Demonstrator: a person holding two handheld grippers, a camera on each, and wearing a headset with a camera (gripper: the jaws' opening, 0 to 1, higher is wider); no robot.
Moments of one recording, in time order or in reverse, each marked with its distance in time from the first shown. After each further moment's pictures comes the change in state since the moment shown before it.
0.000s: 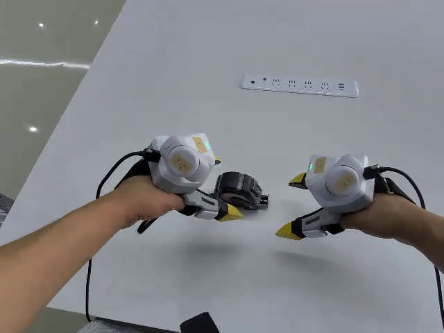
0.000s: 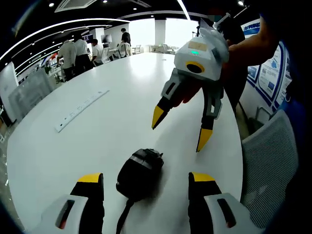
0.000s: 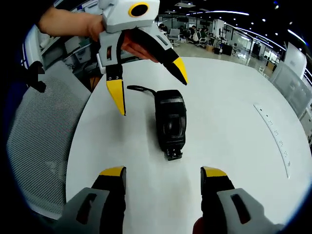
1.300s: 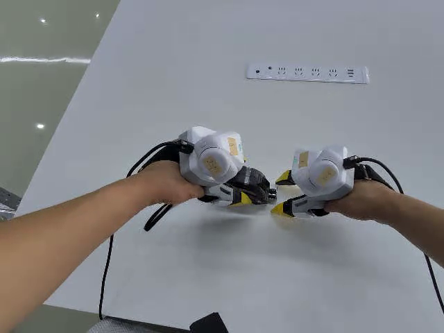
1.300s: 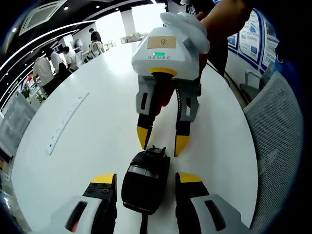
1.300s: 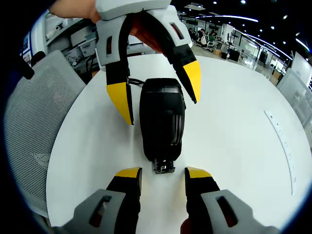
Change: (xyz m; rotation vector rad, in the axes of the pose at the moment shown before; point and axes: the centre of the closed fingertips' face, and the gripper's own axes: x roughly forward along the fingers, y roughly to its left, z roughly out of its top) left arm 0.030 0.003 -0.004 0.275 0.099 -0.061; right arm 0.046 -0.016 0.001 -0.077 -0.010 0.023
